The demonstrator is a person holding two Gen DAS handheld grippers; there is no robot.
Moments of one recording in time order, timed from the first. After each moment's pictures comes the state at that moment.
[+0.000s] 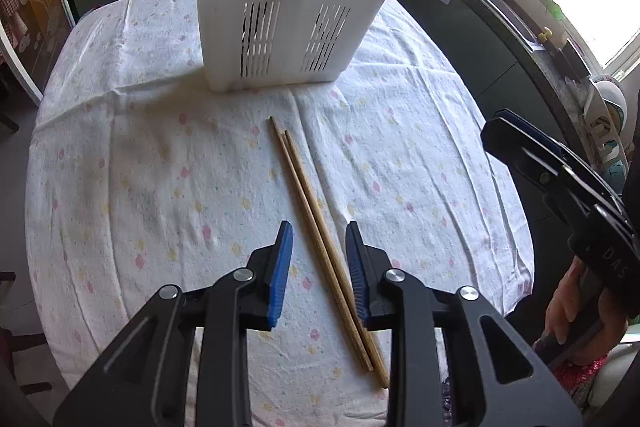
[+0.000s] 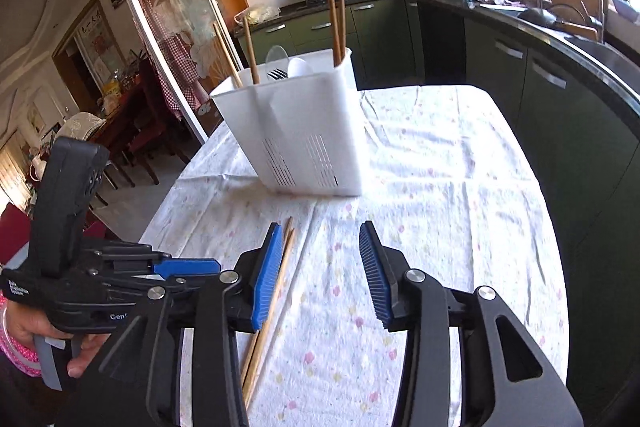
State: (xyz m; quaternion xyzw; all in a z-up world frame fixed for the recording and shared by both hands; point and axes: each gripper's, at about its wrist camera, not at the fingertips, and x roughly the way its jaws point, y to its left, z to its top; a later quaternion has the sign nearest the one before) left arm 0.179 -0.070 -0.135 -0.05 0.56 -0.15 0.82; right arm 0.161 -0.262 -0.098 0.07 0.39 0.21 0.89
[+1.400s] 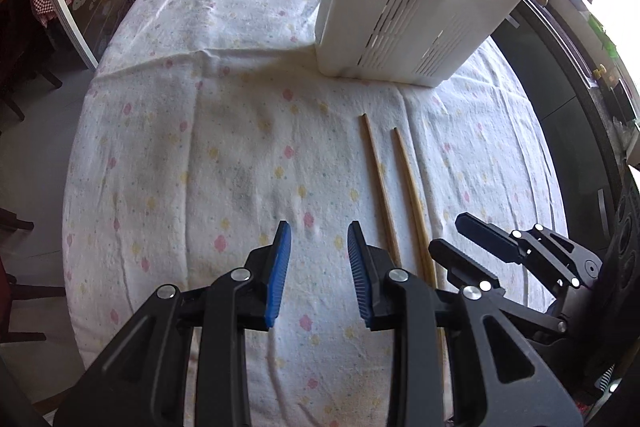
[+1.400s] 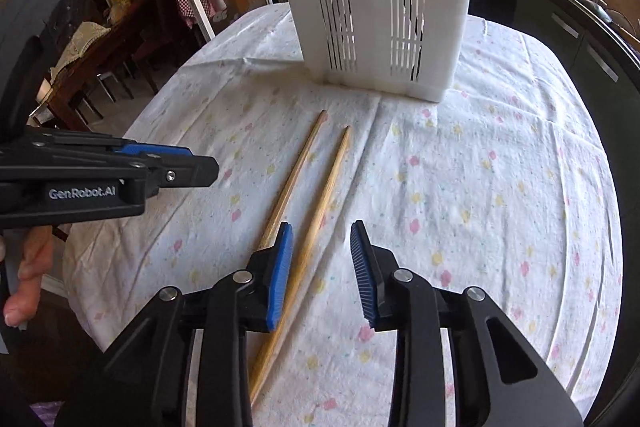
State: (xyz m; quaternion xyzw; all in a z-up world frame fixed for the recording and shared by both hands) left arm 0.185 -0.009 -0.141 -0.08 0.57 -0.05 0.82; right arm 0.162 -0.163 -0.170 -0.06 0.48 0.24 0.84
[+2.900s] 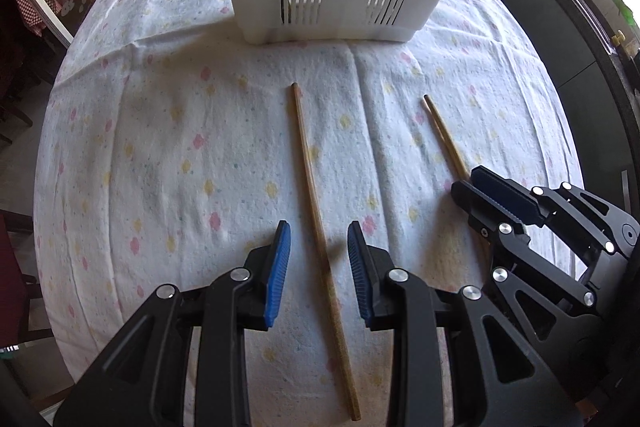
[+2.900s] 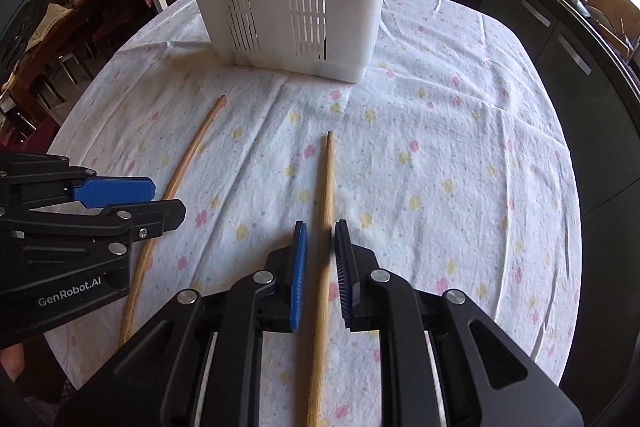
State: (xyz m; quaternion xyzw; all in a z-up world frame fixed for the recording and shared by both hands) left arm 0.211 -0.091 -0.174 -0.02 0.61 -0.03 0.79; right arm 0.200 -0.202 -0.182 -0.10 0.51 0.18 0.83
